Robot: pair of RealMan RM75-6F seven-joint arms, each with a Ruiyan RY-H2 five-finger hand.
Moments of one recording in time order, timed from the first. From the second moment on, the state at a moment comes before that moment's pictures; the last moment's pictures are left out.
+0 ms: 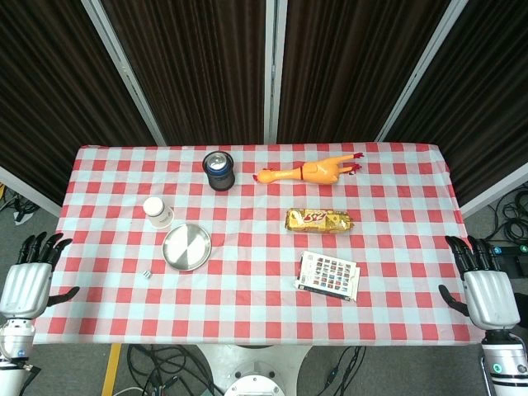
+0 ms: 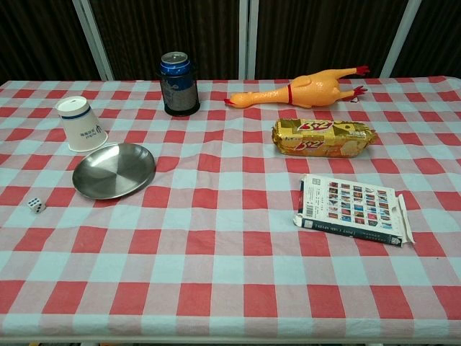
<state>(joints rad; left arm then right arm) -0.12 -1.20 -0.06 -1.58 1.42 1.44 0.14 0.09 -1.10 0.06 -1.65 -1.52 1.47 -0.11</state>
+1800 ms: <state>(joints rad) -0.44 -1.45 -0.04 -1.28 1.41 0.95 0.00 0.08 -1.09 0.06 -1.64 -1.53 1.49 -0.07</state>
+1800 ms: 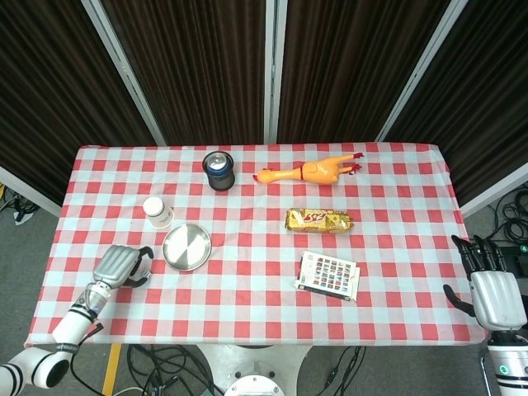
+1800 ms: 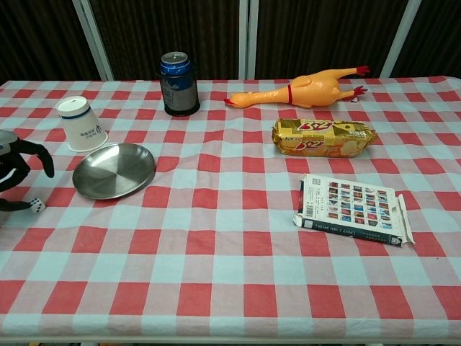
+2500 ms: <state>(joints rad) -0.45 -1.51 0.00 -1.20 1.41 0.94 -0.06 0.08 -1.09 0.06 -1.64 -1.52 1.48 -0.07</state>
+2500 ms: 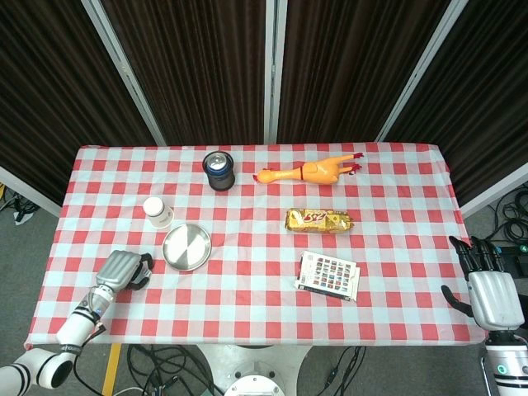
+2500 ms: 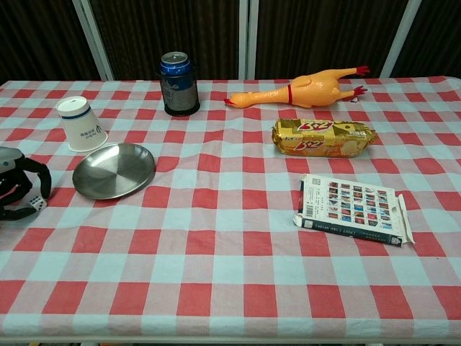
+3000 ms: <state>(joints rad) -0.49 -1.50 -0.06 -1.24 1.43 0.99 -0.04 0.08 -1.09 0.06 -1.64 -1.52 1.48 -0.06</state>
